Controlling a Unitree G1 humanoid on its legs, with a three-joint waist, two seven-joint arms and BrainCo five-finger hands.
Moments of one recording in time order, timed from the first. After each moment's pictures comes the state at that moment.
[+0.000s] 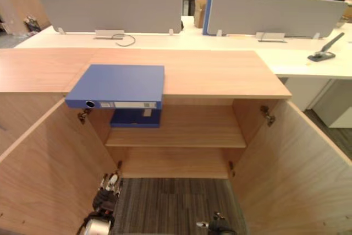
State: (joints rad) left arm 0.25 -0.04 0.15 0.38 -0.94 -0.13 -0.12; right arm 0.05 -0.03 -0.09 1.09 0.02 -0.02 -0.03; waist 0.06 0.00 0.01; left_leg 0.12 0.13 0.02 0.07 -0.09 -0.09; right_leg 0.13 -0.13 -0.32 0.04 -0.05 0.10
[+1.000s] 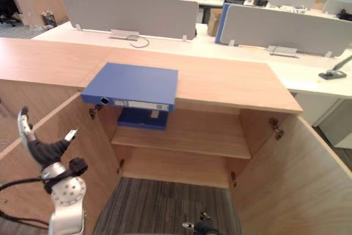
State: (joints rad) left arm 0.14 -0.05 0.19 -0.37 0.55 -0.06 0.58; right arm 0.07 0.07 -0.04 1.08 0.02 -0.02 -0.11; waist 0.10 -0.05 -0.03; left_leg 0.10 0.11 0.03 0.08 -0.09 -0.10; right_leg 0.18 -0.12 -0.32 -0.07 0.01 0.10
